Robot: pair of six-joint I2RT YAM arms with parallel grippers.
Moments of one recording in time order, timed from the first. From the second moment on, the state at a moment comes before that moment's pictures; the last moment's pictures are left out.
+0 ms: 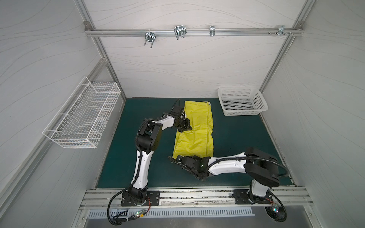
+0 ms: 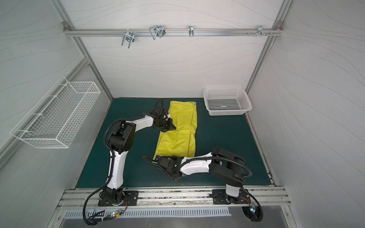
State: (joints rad) left arm -0.37 2.25 1.56 -0.37 0.60 -0.66; right arm 1.30 1.80 0.96 -0.32 0.48 -0.04
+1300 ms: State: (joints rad) left arm -0.45 1.79 1.09 -0.41 0.41 -0.67; right arm 0.77 1.80 1.20 -0.67 -0.73 0.08
